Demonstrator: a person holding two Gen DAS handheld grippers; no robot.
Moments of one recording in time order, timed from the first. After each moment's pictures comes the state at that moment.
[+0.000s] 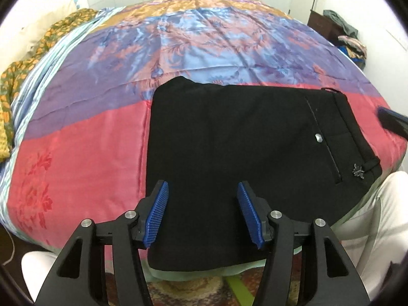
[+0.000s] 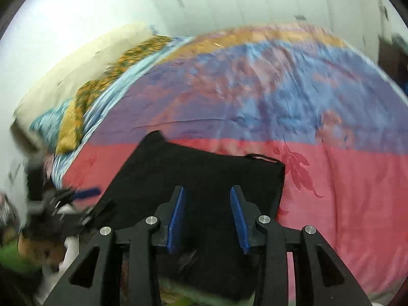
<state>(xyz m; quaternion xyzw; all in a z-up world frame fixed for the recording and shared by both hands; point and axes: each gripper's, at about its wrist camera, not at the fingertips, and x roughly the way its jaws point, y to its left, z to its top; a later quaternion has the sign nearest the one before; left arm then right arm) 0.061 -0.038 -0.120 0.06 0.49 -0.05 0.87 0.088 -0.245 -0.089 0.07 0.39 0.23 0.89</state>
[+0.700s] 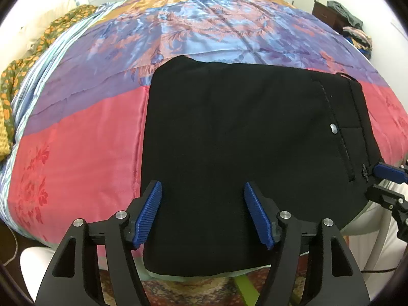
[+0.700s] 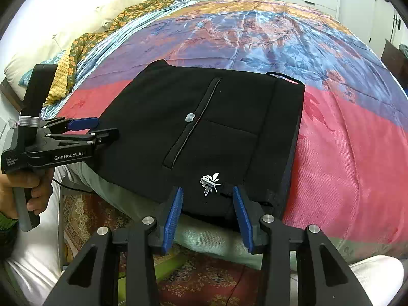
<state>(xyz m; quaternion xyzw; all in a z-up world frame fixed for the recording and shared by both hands) 0.061 -0.039 -0.141 0.08 0.50 -0.04 0.86 0.042 -0.218 -0.163 0.01 0.48 0.20 0.85</state>
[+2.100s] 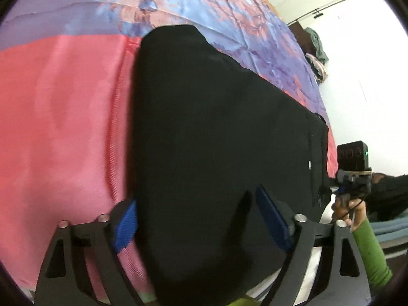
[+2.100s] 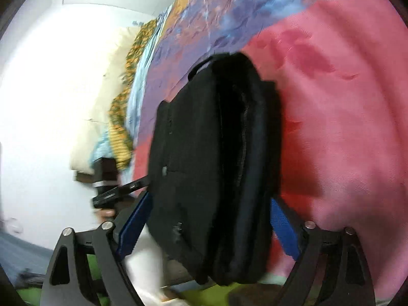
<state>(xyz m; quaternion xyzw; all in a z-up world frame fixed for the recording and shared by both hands) 0.134 0.032 -0.175 -0.18 0.60 -0.21 0.75 0.153 -0.308 -0.229 0.37 0.55 0.35 0.66</state>
